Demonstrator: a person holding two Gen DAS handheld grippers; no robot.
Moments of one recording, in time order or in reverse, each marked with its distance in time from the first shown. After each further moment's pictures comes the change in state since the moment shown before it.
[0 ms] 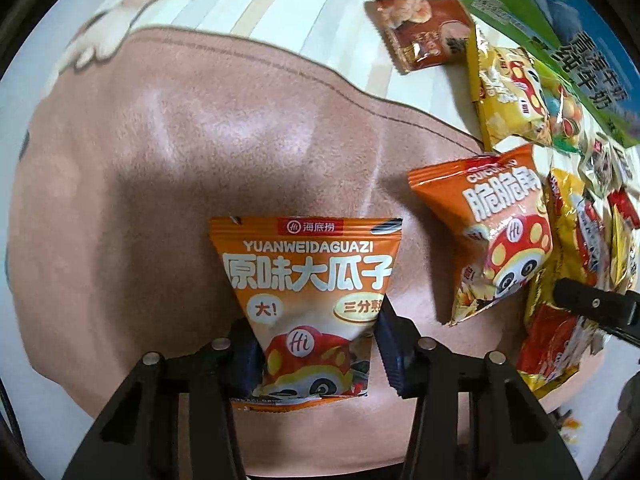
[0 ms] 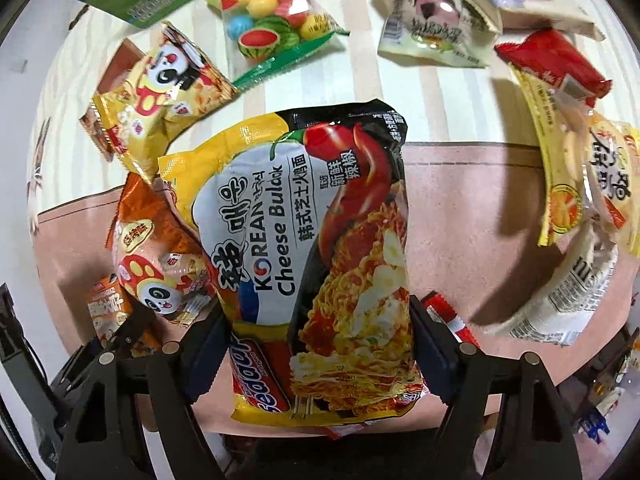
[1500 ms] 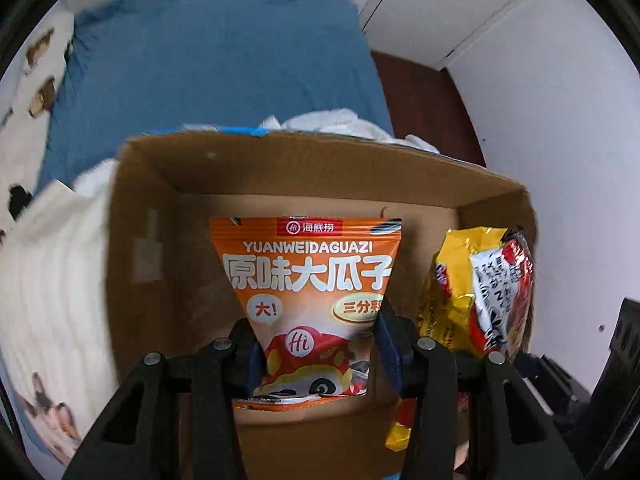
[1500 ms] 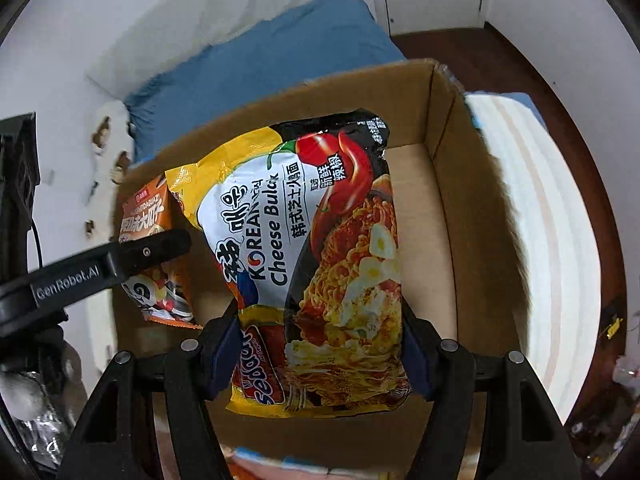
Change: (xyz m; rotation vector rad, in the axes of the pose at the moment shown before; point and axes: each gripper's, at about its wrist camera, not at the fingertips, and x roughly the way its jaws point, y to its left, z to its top) left arm -0.023 -0.244 0.352 0.215 0.015 -0.256; right arm -0.300 -0.044 0.305 0.018 -0.288 0.090
